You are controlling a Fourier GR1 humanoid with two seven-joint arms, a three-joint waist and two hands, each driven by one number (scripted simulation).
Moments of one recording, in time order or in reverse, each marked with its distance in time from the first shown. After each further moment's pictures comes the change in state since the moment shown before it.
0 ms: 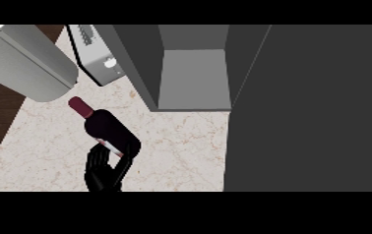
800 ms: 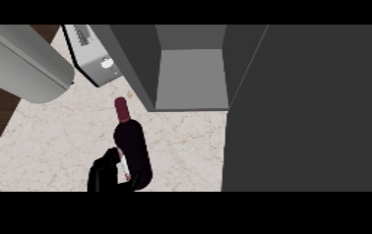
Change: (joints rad) left arm 0.025 0.140 -0.220 -0.018 -0.207 -0.308 0.140; right arm -0.017 -0.012 -0.010 -0.006 -0.002 -0.006 0.032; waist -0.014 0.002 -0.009
